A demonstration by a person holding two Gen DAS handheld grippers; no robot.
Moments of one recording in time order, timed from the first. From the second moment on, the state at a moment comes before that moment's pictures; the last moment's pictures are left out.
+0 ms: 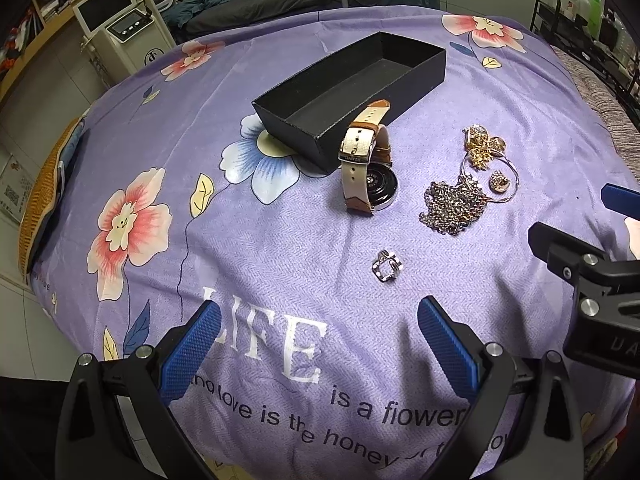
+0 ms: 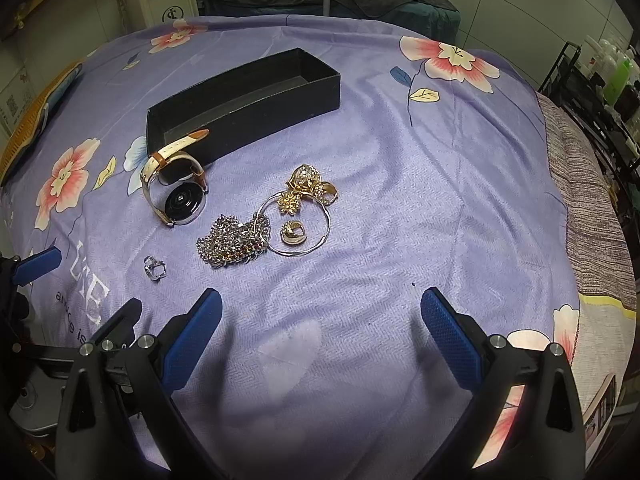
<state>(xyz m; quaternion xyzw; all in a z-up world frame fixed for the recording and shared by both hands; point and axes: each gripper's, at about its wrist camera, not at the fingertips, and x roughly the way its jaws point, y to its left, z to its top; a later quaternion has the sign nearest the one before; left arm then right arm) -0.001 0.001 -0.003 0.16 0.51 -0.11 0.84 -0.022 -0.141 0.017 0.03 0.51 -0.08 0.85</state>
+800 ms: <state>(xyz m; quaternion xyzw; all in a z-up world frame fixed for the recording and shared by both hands) 0.012 0.021 0.005 0.10 0.53 -0.11 0.84 -0.027 -0.158 0.019 0.05 0.49 -0.05 0.87</state>
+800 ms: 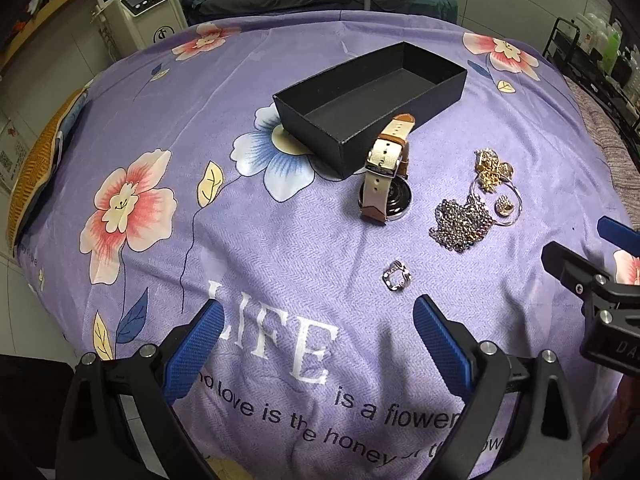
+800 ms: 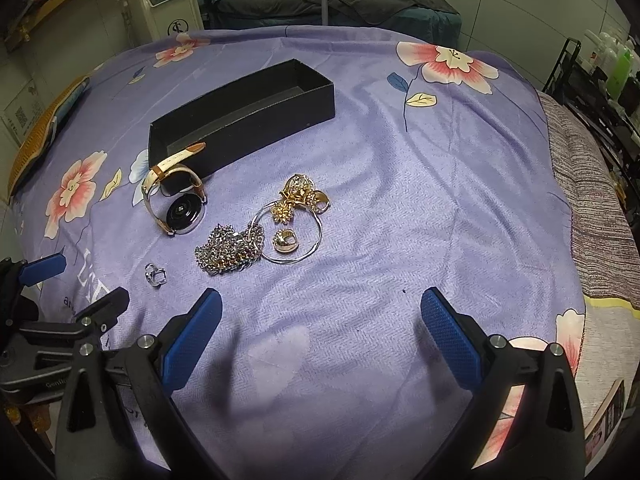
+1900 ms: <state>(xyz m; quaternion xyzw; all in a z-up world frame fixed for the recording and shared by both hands) 0.071 -0.018 -0.024 0.07 0.53 -0.19 0.82 0.025 -0.145 -0.025 -0.06 0.48 0.06 0.87</state>
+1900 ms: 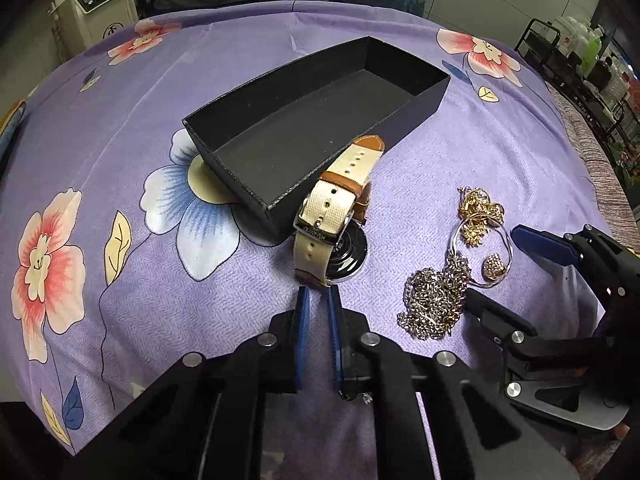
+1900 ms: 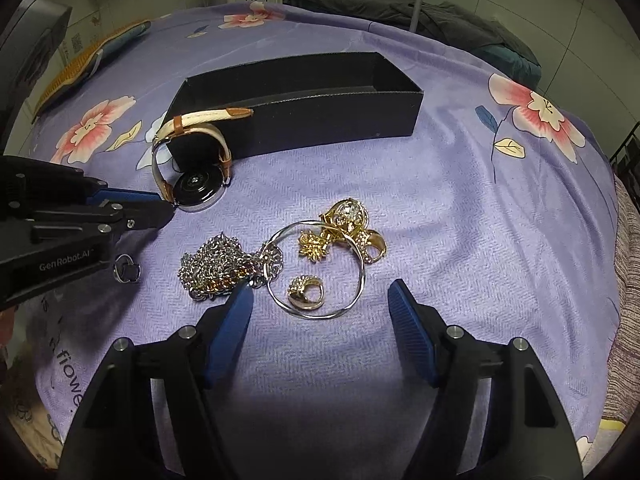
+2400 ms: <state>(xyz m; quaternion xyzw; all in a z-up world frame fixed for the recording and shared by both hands) 0.055 -0.023 -0.015 0.07 0.51 -0.21 0.83 0.012 -0.143 -0.018 -0.02 0.48 0.06 0.88</state>
